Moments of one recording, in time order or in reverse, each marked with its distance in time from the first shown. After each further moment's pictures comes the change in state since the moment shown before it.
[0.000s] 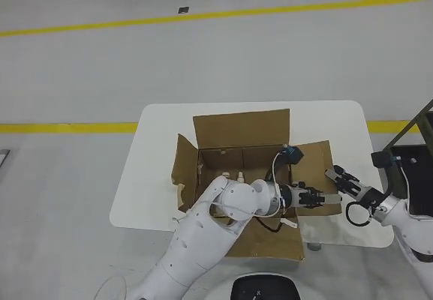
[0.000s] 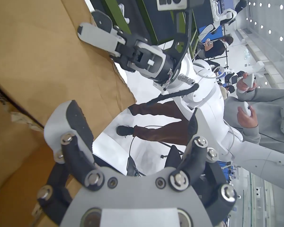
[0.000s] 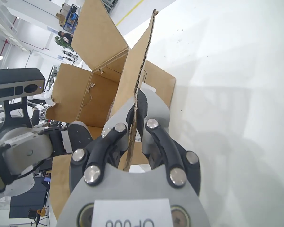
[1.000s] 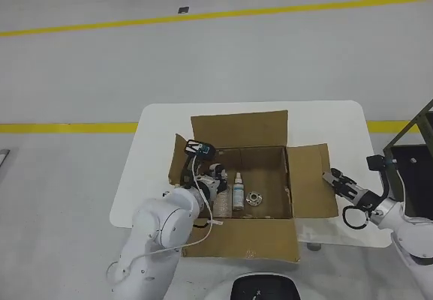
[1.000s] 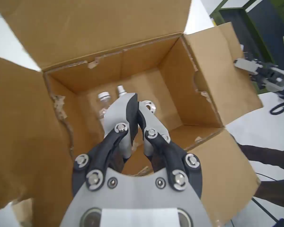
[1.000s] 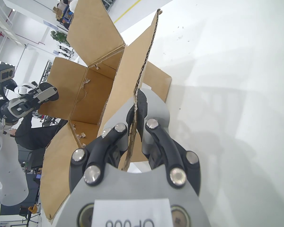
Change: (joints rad) left arm 0.342 0.170 -0.411 -0.503 0.870 -0.034 -0.164; right arm -0.016 0.004 -0.018 0.001 -0.047 -0.023 -0.039
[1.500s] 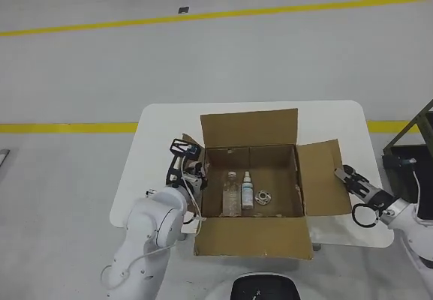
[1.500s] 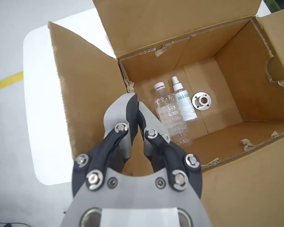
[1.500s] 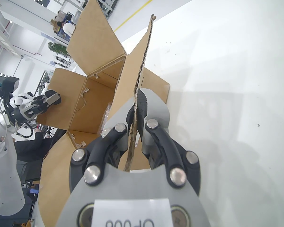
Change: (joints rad) left arm 0.010 0.018 -0.035 0.020 0.167 -0.063 -0.005; right arm -0.042 0.007 0.063 -0.027 0.004 0.007 -0.042
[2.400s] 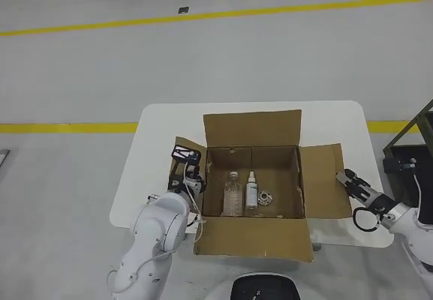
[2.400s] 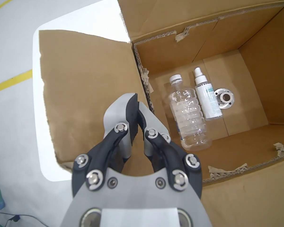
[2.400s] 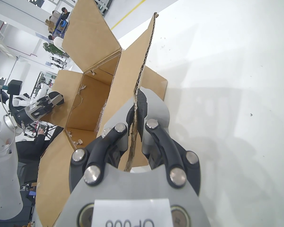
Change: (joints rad) left arm 0.032 0.001 0.016 0.021 0.077 -0.003 0.087; right arm -0.028 0.001 0.000 -0.014 -0.011 0.020 -0.012
